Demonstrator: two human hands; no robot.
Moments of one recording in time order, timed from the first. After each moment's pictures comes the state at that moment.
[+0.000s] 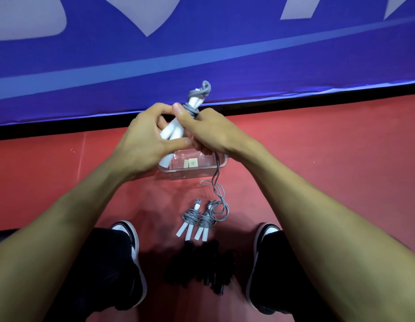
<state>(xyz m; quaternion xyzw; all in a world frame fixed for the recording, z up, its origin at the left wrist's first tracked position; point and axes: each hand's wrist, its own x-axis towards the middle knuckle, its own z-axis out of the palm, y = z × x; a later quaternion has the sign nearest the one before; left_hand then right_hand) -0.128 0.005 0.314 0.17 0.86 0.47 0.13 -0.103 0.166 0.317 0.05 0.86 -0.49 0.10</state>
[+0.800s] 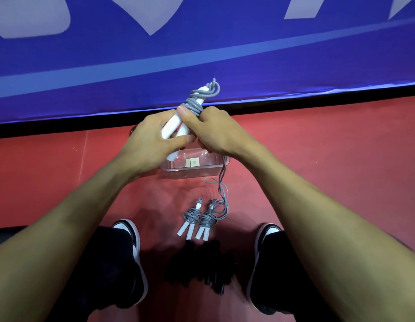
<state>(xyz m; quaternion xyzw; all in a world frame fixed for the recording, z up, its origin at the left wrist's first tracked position) -0.124 0.006 0.315 0.23 0.85 0.46 0.14 -0.100 0.165 0.321 0.04 0.91 -0.40 0.06</state>
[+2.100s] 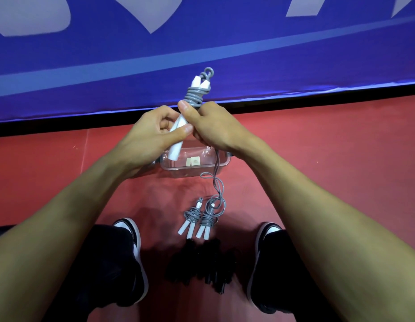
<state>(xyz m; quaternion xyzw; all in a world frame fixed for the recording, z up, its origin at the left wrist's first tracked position) -0.133 0.005 0.307 0.17 0.77 0.57 0.21 -0.107 0.166 0.318 0.03 0.88 -0.47 0.06</state>
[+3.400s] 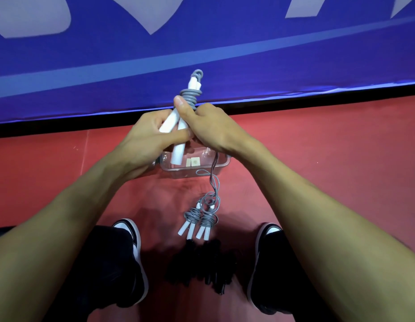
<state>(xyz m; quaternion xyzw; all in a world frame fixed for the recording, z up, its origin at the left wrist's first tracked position) -0.126 0.008 0.313 0.15 0.75 0.60 0.24 -0.104 0.159 0.325 0.04 0.89 -0.45 0.07</state>
